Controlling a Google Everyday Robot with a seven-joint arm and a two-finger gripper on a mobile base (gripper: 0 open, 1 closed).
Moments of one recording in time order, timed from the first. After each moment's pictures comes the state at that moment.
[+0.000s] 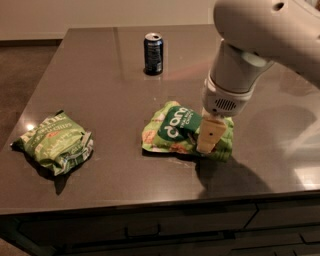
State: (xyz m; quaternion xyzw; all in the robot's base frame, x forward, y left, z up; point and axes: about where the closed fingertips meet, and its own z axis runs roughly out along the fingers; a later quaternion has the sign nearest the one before) arm 0.480 -0.115 0.872 -0.61 0.79 0.00 0.09
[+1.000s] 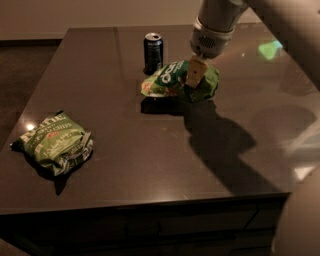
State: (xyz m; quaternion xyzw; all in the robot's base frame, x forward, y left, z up) arm 0.621 -0.101 0.922 -0.55 0.82 0.01 0.13
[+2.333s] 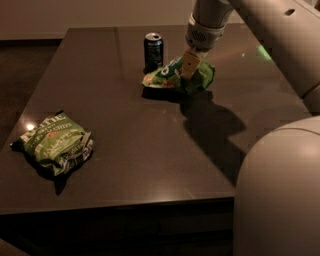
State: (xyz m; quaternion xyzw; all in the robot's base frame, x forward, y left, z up) arm 0.677 -0.099 0.914 -0.51 0.85 0.00 0.15
